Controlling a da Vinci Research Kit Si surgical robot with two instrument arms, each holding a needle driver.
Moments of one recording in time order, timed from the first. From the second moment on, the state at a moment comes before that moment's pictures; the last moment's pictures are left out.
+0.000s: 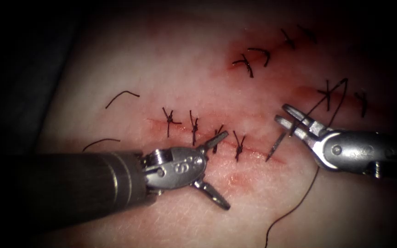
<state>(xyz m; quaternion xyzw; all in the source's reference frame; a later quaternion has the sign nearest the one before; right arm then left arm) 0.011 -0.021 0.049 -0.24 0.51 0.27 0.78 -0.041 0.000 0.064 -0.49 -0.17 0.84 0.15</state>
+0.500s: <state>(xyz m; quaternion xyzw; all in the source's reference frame) 0.011 -0.020 0.050 -0.31 0.51 0.19 0.78 -0.046 -0.003 0.070 -0.49 -0.18 0.84 0.14</state>
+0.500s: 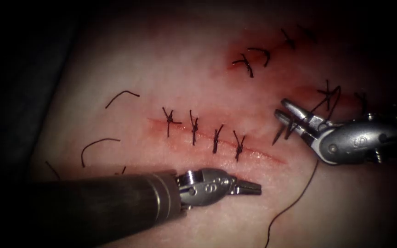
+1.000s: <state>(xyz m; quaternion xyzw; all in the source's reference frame) 0.012 -0.020 0.052 -0.33 0.50 0.15 0.79 -0.046 -0.002 0.072 -0.47 -0.17 0.85 0.18</state>
